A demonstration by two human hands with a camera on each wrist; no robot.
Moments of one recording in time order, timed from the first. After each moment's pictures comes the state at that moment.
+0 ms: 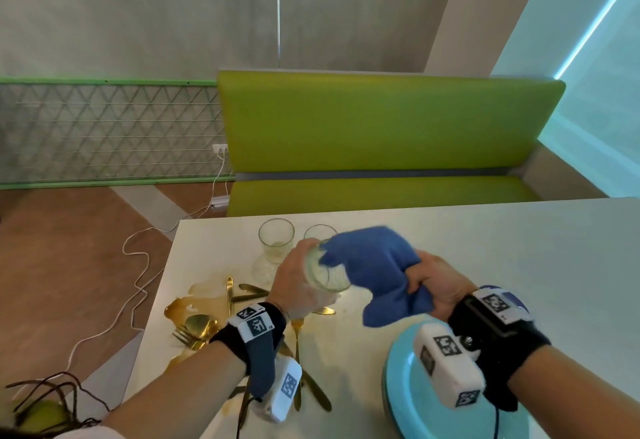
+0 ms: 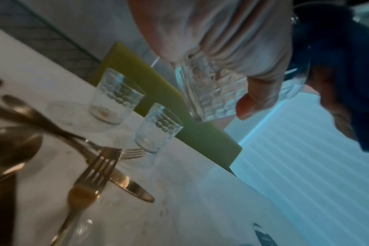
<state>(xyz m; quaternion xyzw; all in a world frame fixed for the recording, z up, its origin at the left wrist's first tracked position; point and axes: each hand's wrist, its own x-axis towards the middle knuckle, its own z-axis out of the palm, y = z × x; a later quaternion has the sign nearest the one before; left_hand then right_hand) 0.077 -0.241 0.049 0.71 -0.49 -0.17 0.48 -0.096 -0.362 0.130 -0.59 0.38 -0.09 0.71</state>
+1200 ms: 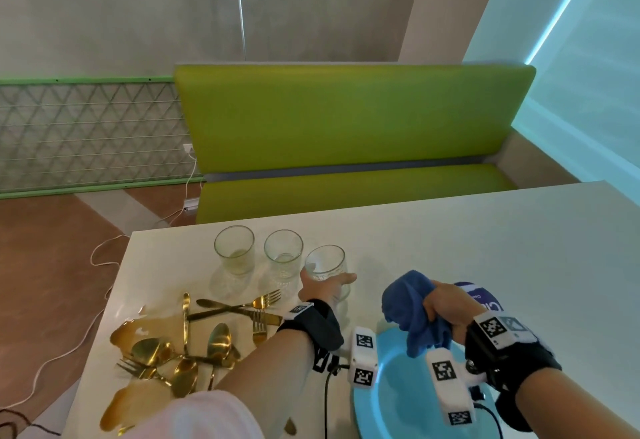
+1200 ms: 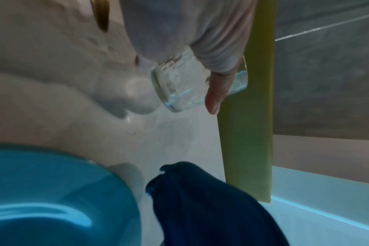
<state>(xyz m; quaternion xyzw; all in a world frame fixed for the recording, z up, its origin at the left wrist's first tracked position) 0.002 -0.367 -0.024 0.70 0.04 -0.43 0.57 -0.170 -0.435 0.065 -0.56 0.63 -0.02 0.53</state>
